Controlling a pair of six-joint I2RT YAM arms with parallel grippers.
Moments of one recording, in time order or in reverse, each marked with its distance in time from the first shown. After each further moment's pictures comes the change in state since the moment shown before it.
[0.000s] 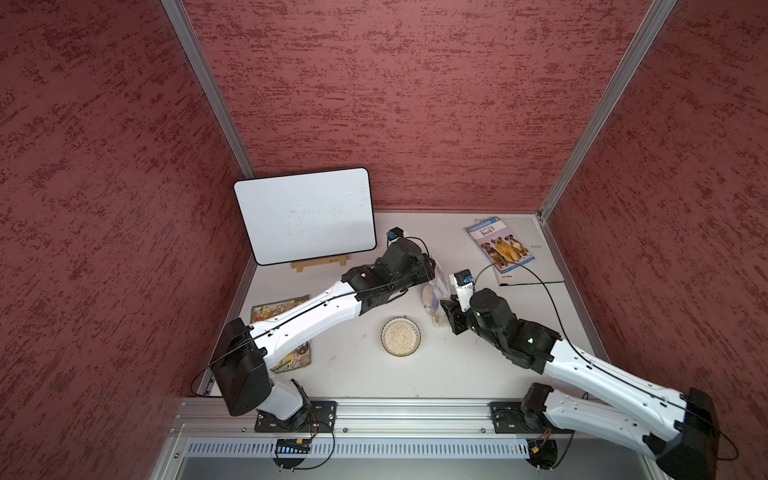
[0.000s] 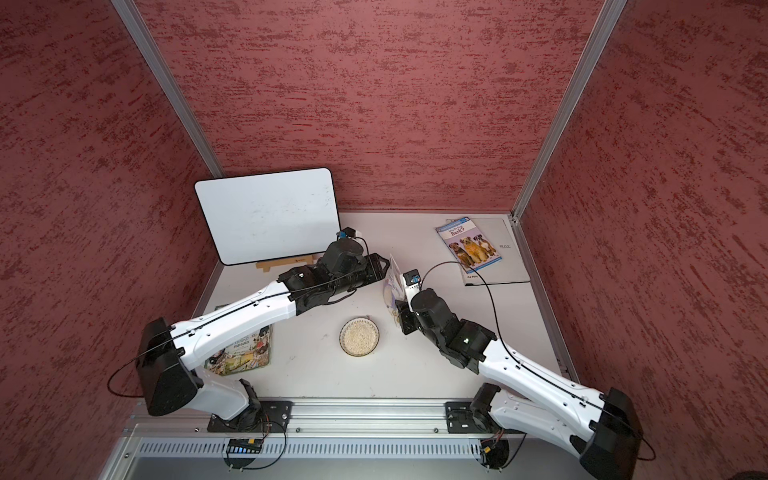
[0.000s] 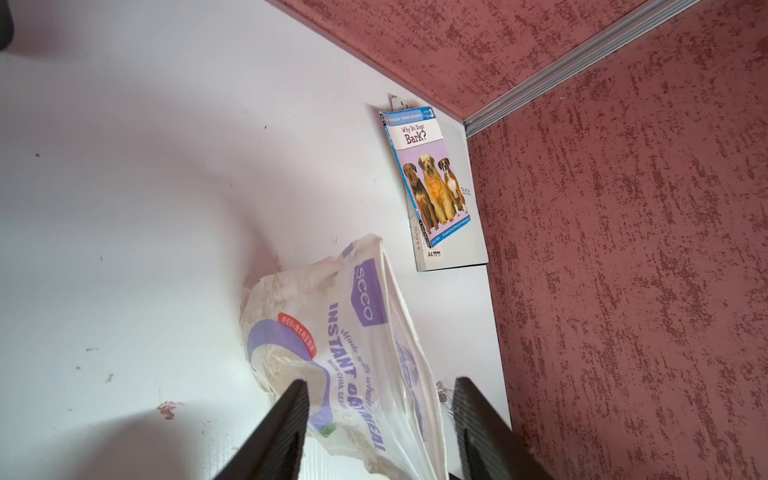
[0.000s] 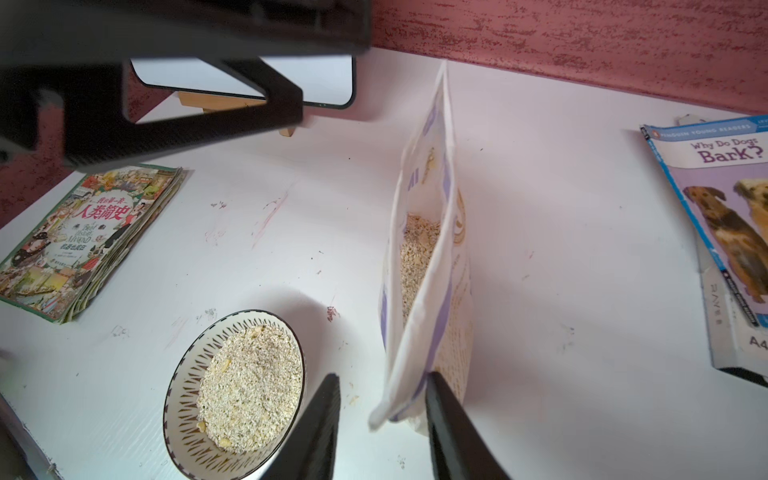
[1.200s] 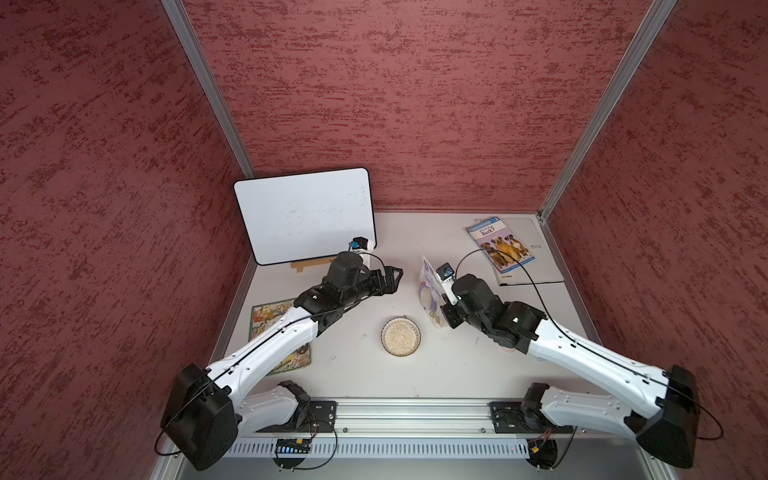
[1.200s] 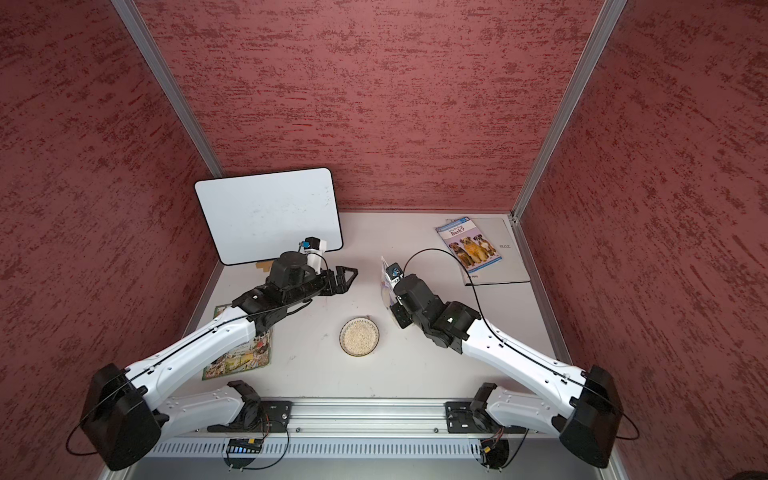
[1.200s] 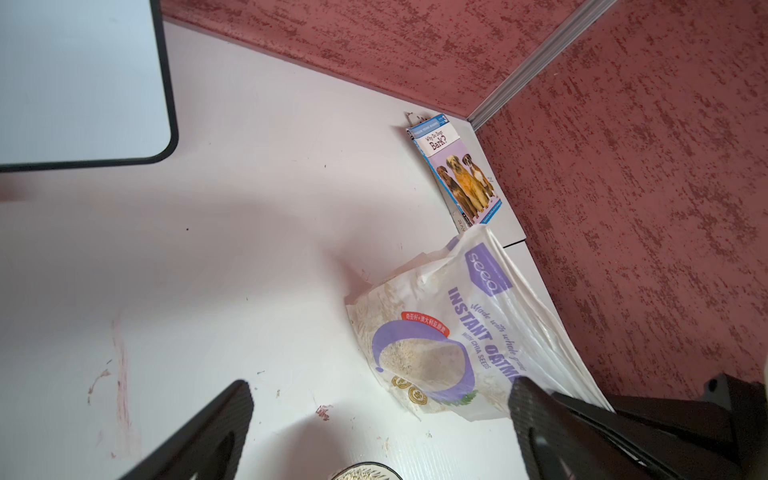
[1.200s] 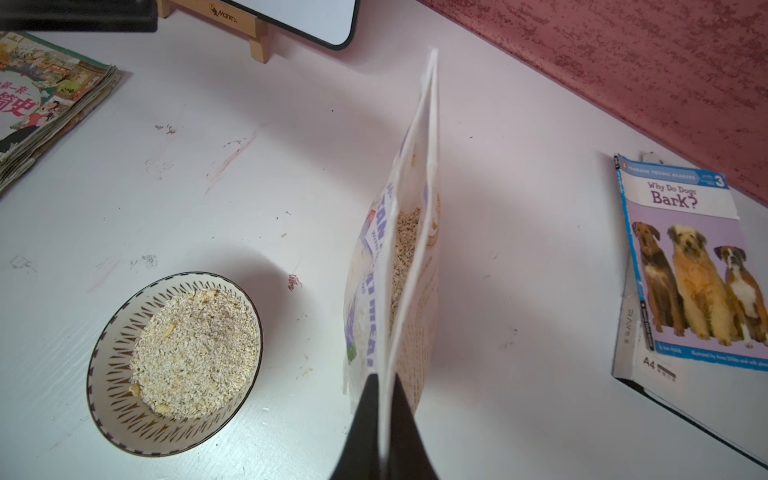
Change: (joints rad) left arm 0.261 -0.291 -0.422 0.234 0.255 0.397; right arm 0.000 0.171 0.204 -0.204 0.031 -0.211
